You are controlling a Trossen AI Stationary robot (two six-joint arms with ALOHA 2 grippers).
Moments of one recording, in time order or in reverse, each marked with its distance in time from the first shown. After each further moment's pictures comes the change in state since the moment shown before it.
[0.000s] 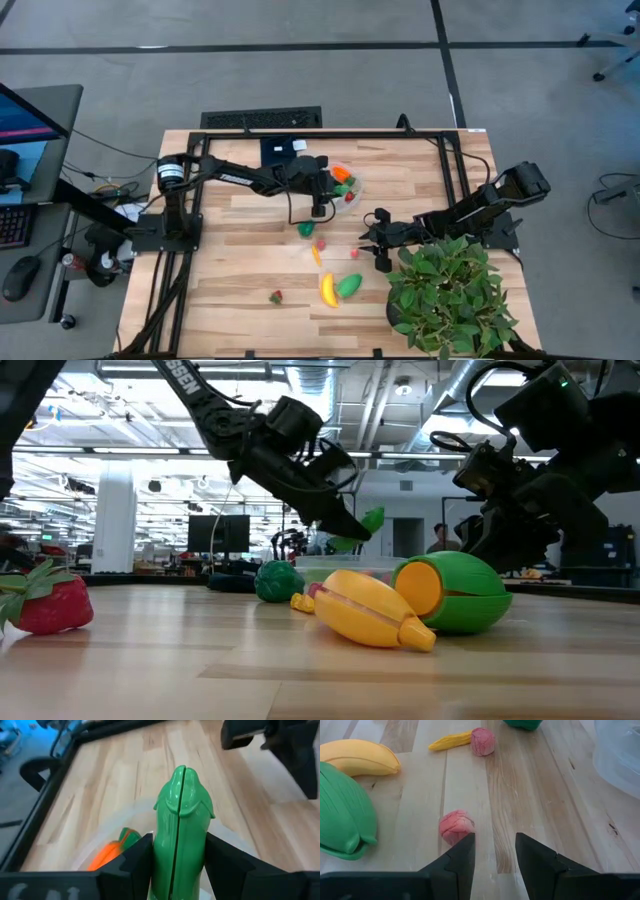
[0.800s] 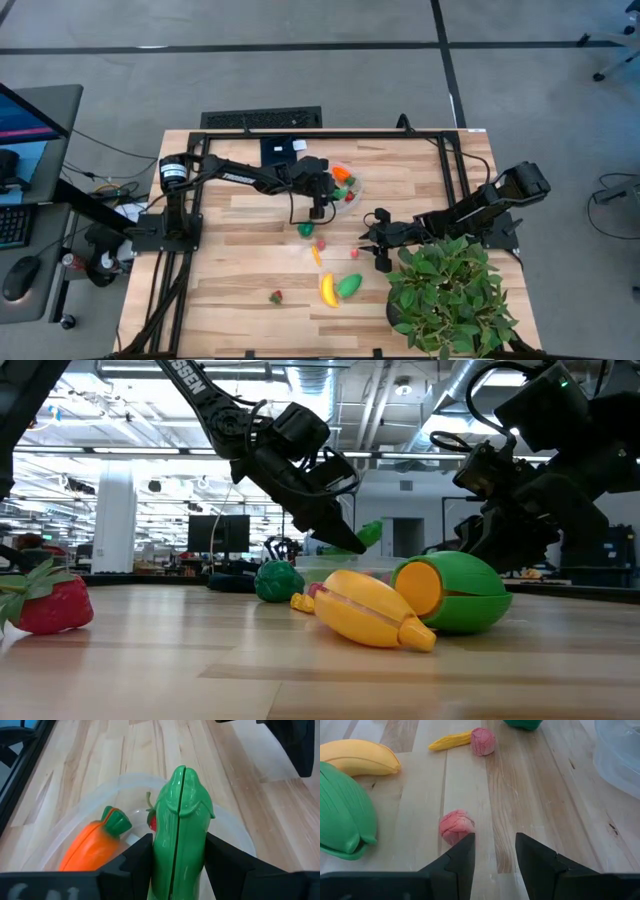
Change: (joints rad) left arm 0.005 0.013 0.035 -0.134 0.022 -0.011; right arm 0.000 0.000 0.000 0.000 0.000 0.000
